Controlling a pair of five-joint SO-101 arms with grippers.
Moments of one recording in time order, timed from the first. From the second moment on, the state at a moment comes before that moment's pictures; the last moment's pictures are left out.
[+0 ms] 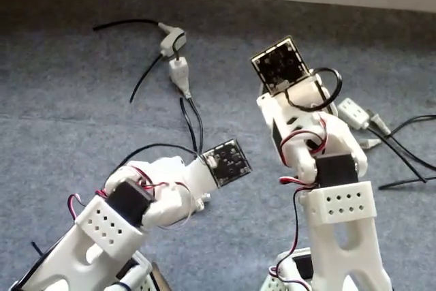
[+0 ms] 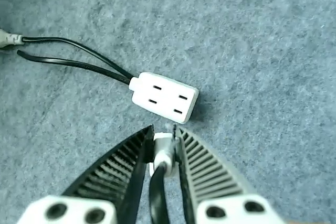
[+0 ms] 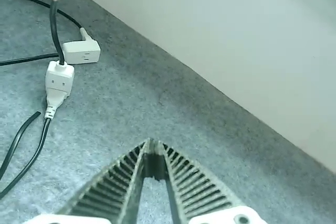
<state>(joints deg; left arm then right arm) 32.5 -55.6 51.1 77.8 -24.0 -14.7 -43.4 34.3 40.2 27.6</state>
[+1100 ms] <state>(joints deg) 33.4 -42.8 54.7 61.5 -21.7 13.5 -19.7 -1.4 59.5 22.5</state>
